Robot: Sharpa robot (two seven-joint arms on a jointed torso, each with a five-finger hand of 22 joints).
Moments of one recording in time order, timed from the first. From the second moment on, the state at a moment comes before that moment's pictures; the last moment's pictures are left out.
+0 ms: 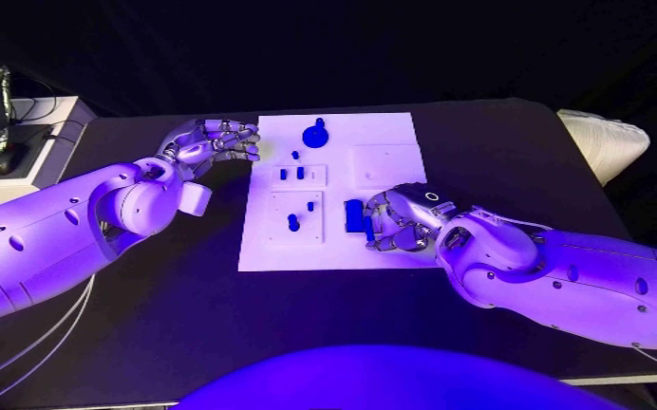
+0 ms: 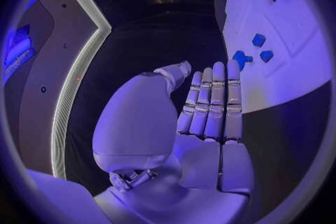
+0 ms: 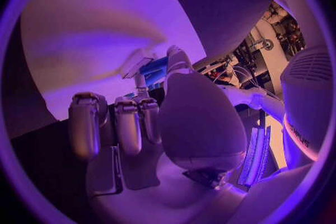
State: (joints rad) left arm 0.91 -0.94 0.25 1.41 -0.23 -0.09 0.26; left_hand 1.40 -0.18 0.55 0.13 0.07 0.90 0.20 0.28 0.22 1.02 0.15 0.25 0.07 0.96 0.09 0.51 0.35 0.18 0.87 0.20 0.52 0.40; right arm 1.05 -0.87 -0.18 1.74 -1.72 -0.48 -0.33; right_hand 1.39 -0.19 -0.13 0.29 0.42 0.88 0.14 0.20 0.52 1.47 0.06 1.55 1.31 1.47 -0.01 1.57 1.31 0.01 1.47 0.09 1.43 1.31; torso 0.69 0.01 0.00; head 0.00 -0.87
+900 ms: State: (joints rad) left arm 0.91 -0.94 0.25 1.41 -0.23 -0.09 0.25; left_hand 1.40 -0.18 0.55 0.13 0.07 0.90 0.20 0.28 0.22 1.02 0.15 0.25 0.07 0.96 0.09 0.50 0.36 0.18 0.87 0.20 0.52 0.40; right arm 1.04 -0.89 -0.18 1.76 -1.70 -0.57 -0.33; right_hand 1.42 -0.19 0.00 0.29 0.39 0.93 0.14 0.22 0.48 1.47 0.05 1.56 1.31 1.46 -0.02 1.57 1.31 0.01 1.47 0.09 1.44 1.31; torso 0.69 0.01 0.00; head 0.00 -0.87
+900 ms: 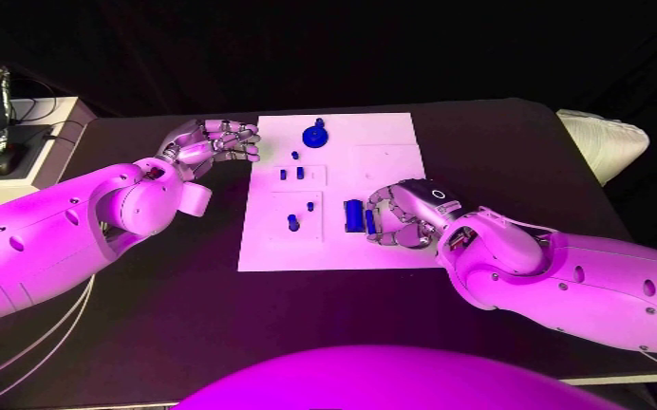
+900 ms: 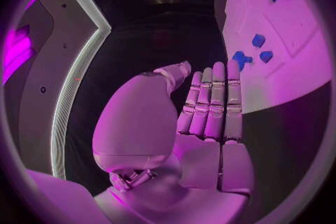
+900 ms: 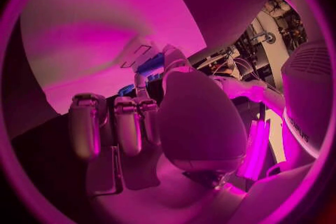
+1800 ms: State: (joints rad) left arm 0.91 -0.93 0.25 1.41 -0.23 -0.08 0.25; left_hand 1.40 -0.18 0.55 0.13 0.07 0.90 0.20 0.28 0.22 1.02 0.15 0.25 0.07 0.96 0.09 0.50 0.36 0.18 0.87 0.20 0.52 0.40; right arm 1.04 -0.89 -0.18 1.72 -1.70 -0.56 -0.33; right_hand 1.43 -0.19 0.01 0.29 0.38 0.93 0.14 0.22 0.47 1.47 0.05 1.56 1.31 1.46 -0.02 1.57 1.31 0.01 1.47 0.09 1.44 1.31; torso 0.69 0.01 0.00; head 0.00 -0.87
